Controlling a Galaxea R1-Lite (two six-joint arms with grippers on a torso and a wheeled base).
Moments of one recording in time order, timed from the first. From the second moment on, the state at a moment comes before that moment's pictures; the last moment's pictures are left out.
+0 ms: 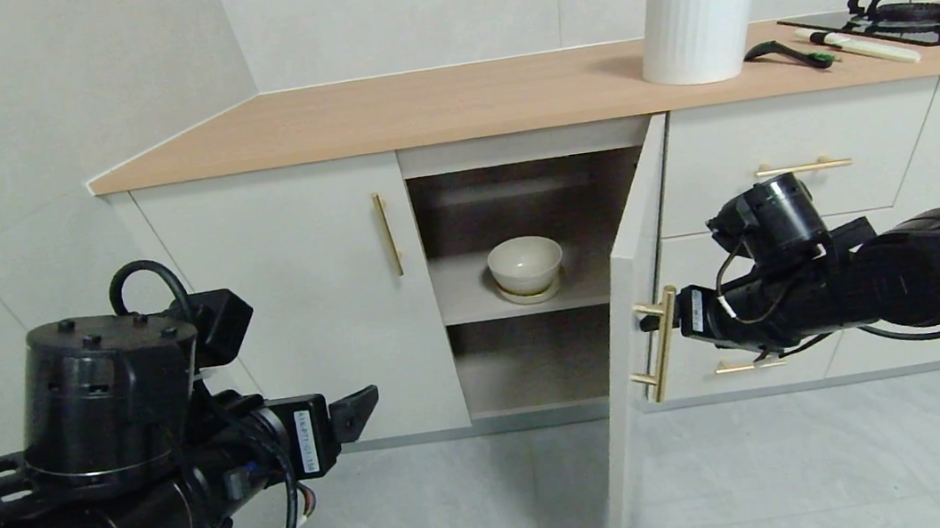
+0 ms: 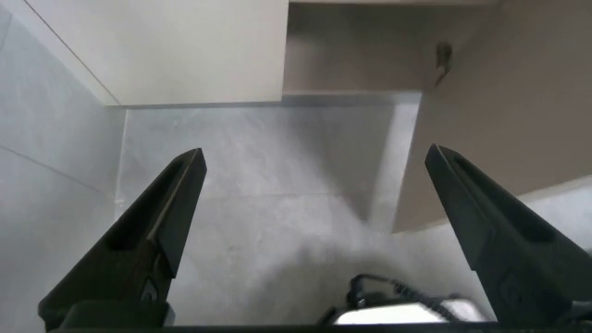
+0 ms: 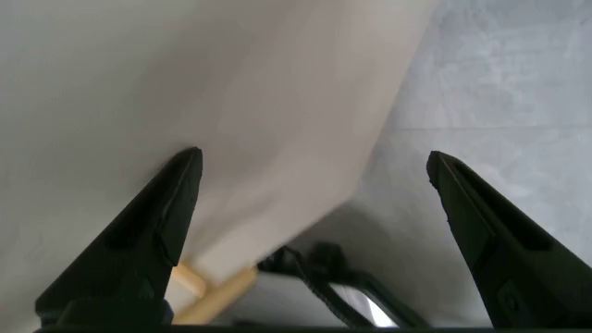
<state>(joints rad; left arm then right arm) -0.57 1.43 -0.65 -0.25 0.39 -0.33 0.41 1.92 -1.14 -0.07 0.01 0.56</state>
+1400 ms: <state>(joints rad) -0.57 1.43 -0.66 -0.25 0.41 -0.33 0.46 2.05 -1.14 -0.40 0.00 0.83</state>
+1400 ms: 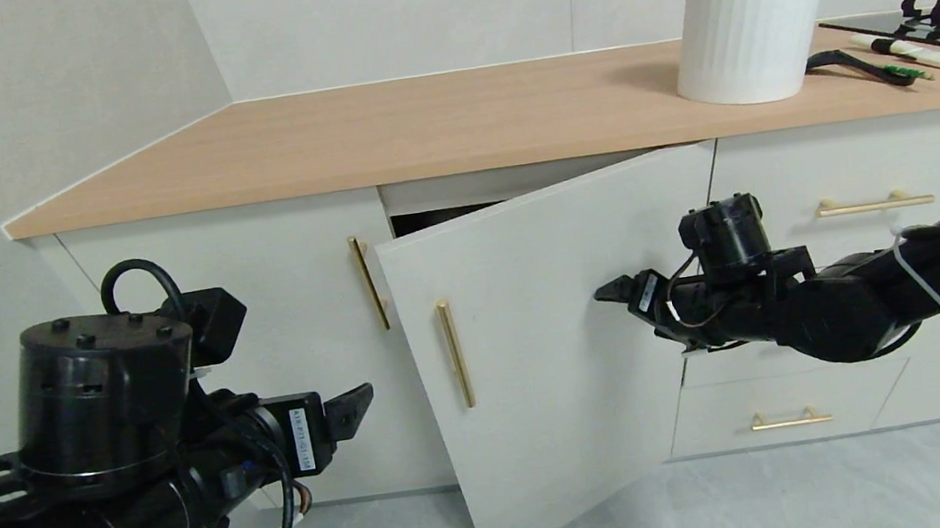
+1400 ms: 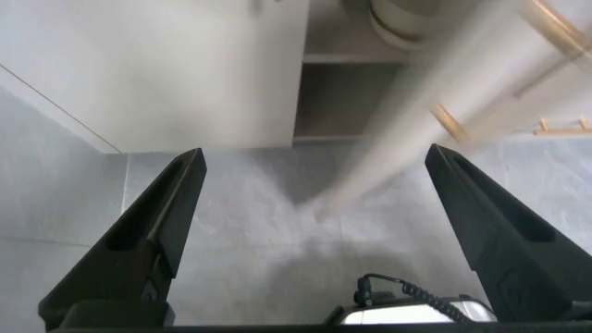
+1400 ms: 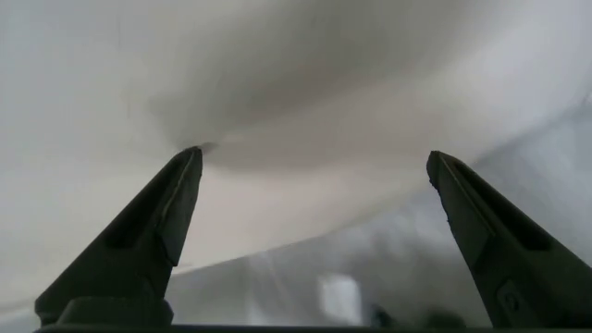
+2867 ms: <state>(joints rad) -0.57 1.42 -0.65 -0.25 0.41 -0.33 0.40 2.17 -1.32 -0.42 -0.24 0.97</state>
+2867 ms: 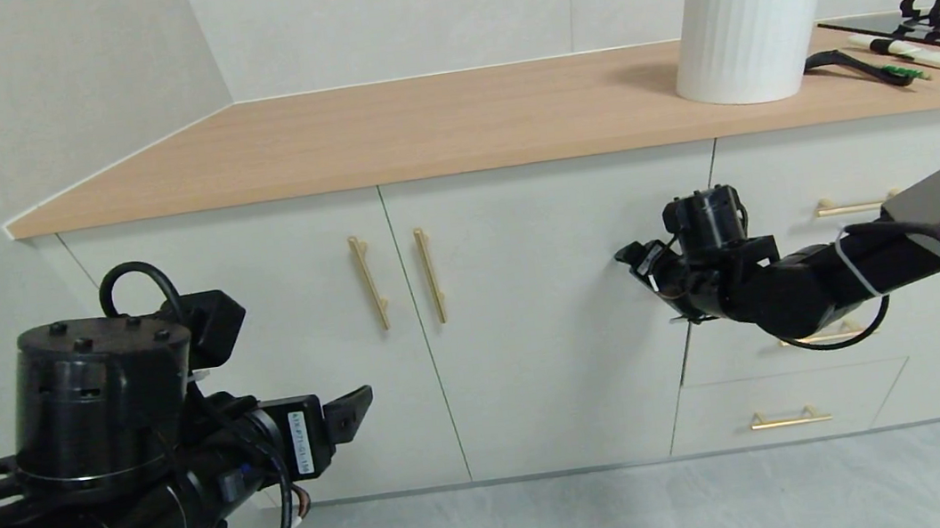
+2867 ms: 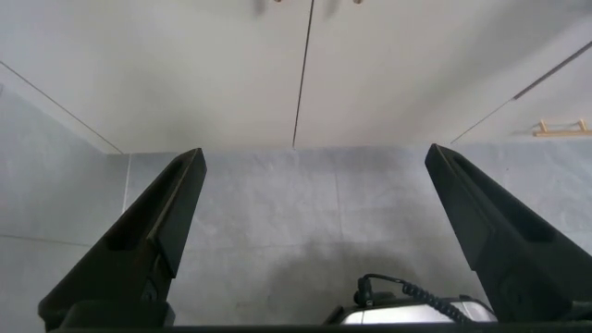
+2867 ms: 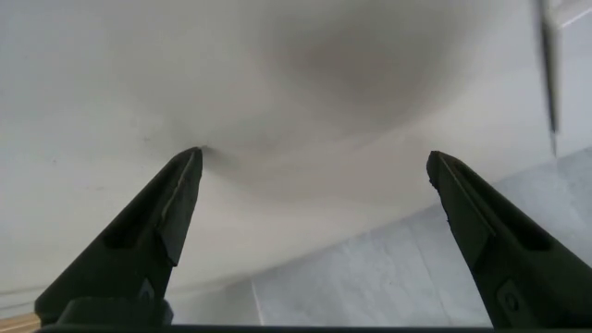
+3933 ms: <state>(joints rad) -0.43 0.60 -0.41 -0.01 0.40 -0.11 0.24 0.64 -0.32 -0.30 -0.16 0.06</state>
